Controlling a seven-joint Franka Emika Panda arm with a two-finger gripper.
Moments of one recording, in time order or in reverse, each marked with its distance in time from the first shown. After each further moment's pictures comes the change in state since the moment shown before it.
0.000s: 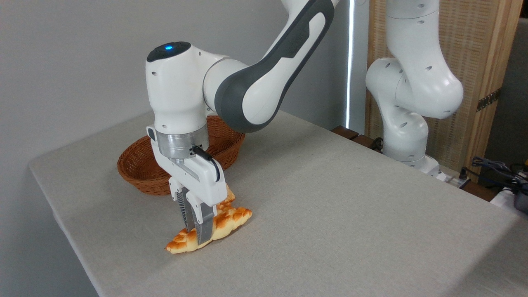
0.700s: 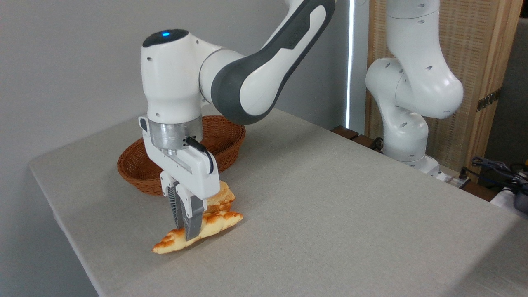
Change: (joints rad) arm 0.004 -0.006 0.005 0.048 0.000 0.003 -0.001
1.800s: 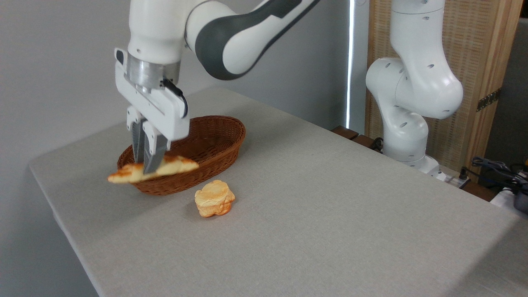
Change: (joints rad) arm -0.015 -0.090 -0.132 0.060 -0.240 -0.003 -0.067
